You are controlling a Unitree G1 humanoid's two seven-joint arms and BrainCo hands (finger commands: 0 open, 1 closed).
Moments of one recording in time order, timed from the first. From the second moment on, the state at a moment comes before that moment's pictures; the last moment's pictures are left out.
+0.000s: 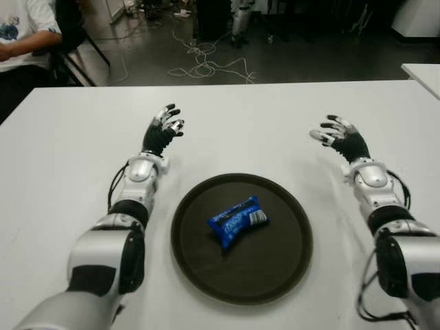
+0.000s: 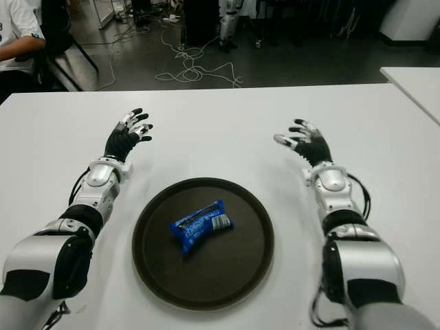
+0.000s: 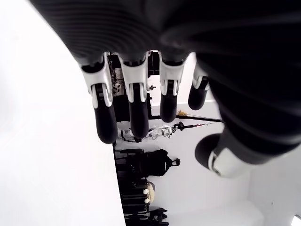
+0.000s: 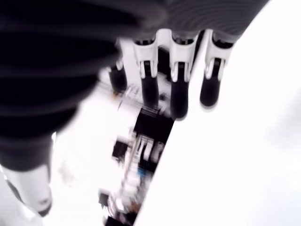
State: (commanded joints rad) left arm -0.83 0.07 0.17 1.31 0.03 -0.46 -0.09; right arm -0.81 -0.24 -0.19 1.30 0.07 -0.28 0.07
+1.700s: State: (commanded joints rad) left arm -0.83 0.07 0.18 1.31 0.02 -0.46 -0.10; right arm -0.82 -0.21 -0.23 1.29 0.08 -0.17 0.04
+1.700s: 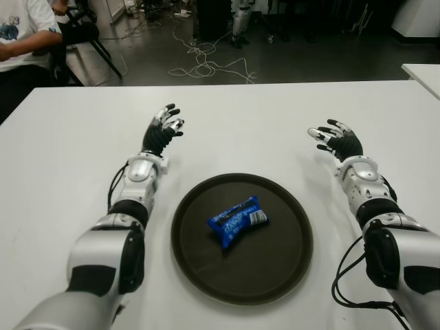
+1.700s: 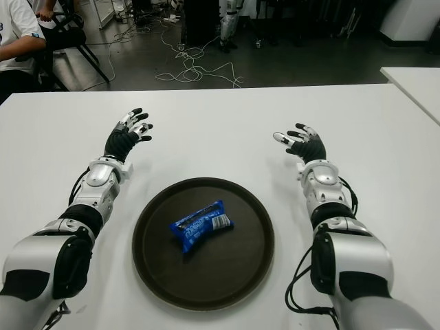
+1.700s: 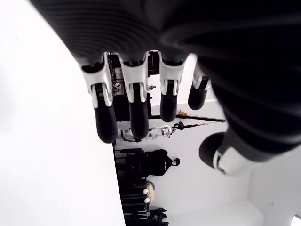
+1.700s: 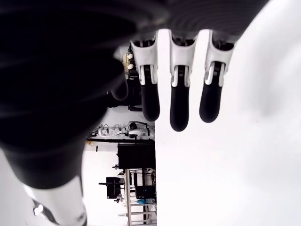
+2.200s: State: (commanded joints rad) left arm -0.83 0.07 0.18 1.31 0.02 -0.46 -0.10; right arm -0.81 -0.22 -0.24 1.28 0.08 -0.21 0.05
